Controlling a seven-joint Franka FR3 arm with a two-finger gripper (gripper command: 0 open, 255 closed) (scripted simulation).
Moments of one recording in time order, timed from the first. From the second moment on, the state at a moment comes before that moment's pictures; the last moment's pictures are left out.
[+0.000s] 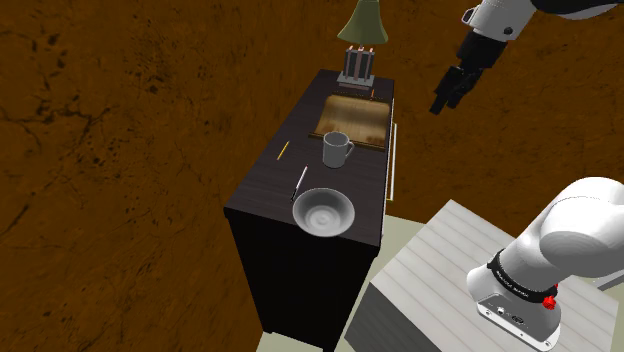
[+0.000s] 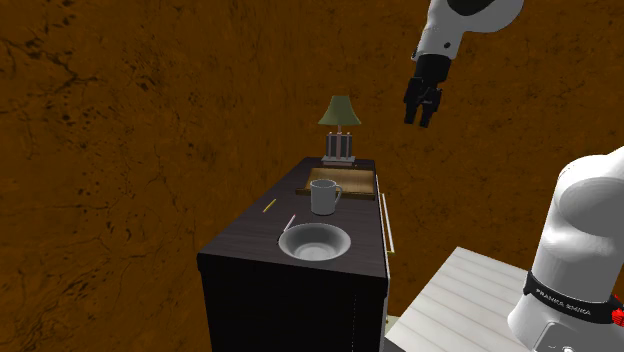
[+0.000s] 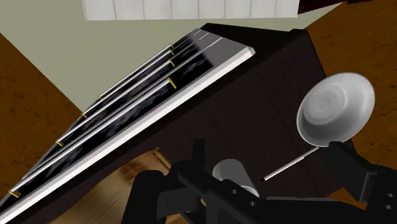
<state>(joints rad) -0.01 -0.78 -0.07 -2.40 0.11 1.72 -0.06</state>
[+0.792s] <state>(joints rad) 0.01 -0.42 0.04 -2.30 0.09 1.95 0.01</state>
